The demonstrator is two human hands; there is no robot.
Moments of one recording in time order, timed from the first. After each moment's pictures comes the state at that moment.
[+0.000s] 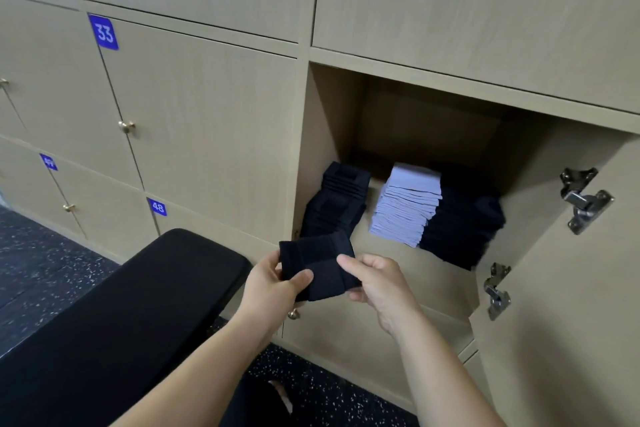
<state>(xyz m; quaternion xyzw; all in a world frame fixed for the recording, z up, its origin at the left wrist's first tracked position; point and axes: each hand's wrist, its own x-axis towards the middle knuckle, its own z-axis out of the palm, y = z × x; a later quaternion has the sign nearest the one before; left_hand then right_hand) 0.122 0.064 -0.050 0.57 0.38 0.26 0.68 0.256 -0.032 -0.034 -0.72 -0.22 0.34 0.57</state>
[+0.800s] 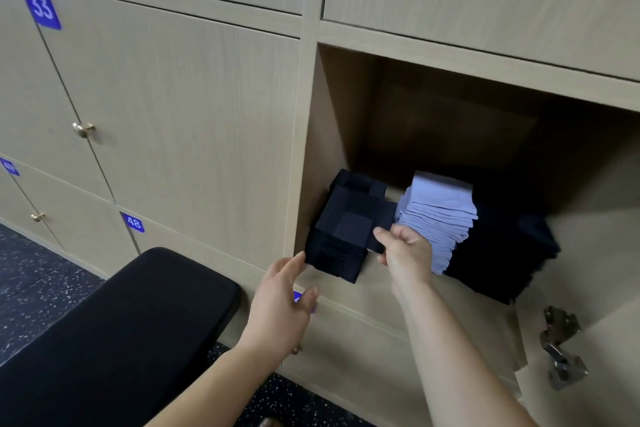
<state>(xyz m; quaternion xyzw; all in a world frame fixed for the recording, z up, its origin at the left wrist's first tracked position) 0.183 0.130 -0.087 0.79 0.36 0.23 0.44 0.359 0.068 -0.055 -0.72 -0.08 0.18 0.66</state>
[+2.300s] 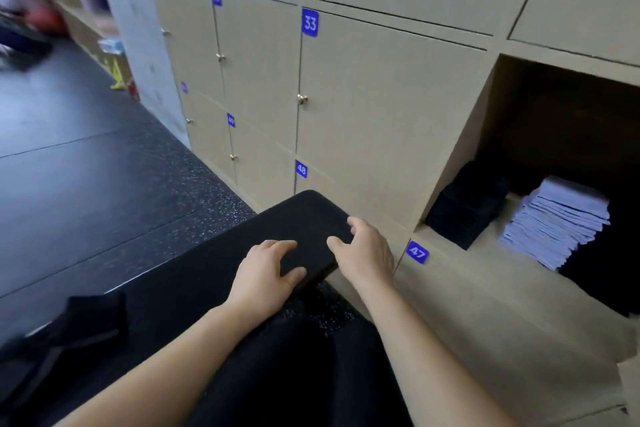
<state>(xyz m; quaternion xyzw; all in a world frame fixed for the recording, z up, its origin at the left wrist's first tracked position) -0.091 0.084 -0.076 0.78 0.53 0.21 0.26 0.072 0.059 -0.043 -0.82 -0.47 0.15 0.29</state>
